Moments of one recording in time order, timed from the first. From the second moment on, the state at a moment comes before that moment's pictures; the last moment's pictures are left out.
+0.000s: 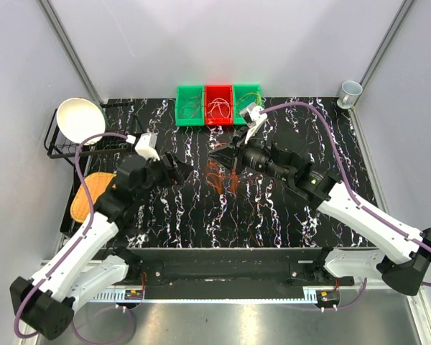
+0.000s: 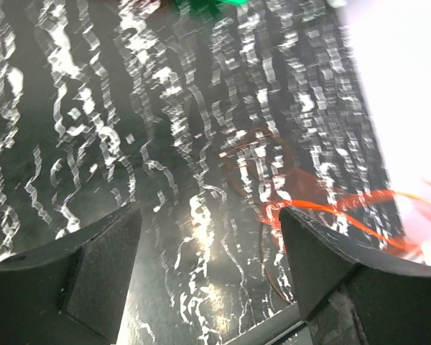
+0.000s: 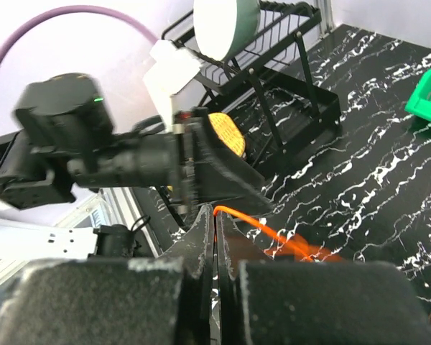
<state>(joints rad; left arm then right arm) -0.48 0.86 0.75 -0.25 0.07 -0.61 0.89 1.18 1.24 -0.10 -0.16 0.38</state>
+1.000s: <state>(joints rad) -0.52 0.78 0.57 0.13 0.33 -0.56 0.89 1.24 1.31 -0.12 -0.18 0.38</state>
